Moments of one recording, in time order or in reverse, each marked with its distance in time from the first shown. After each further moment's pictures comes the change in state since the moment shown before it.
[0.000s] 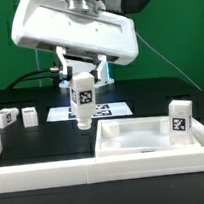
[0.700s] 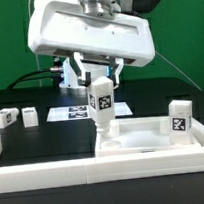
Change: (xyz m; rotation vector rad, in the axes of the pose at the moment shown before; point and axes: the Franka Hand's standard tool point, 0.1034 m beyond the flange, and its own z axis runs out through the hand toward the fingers) arm 0.012 -0.015 0.008 0.025 0.002 0.004
